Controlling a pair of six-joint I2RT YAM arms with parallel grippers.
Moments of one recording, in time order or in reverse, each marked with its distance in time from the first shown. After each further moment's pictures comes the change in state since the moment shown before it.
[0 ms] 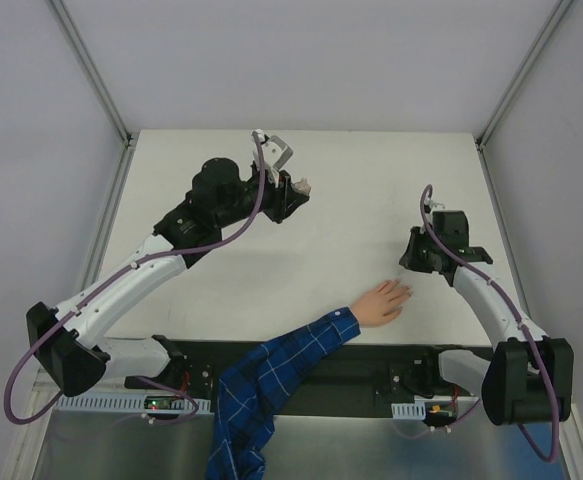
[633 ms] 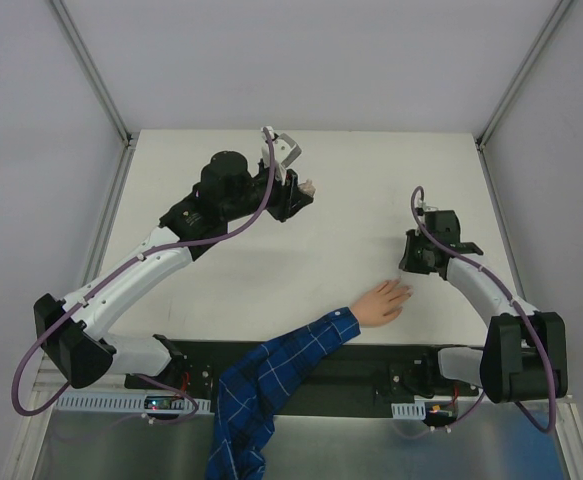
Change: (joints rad) left arm 0.000 0.065 0.071 -0.071 0.043 0.011; right arm 0.020 0.117 -0.010 0.050 0.055 -0.016
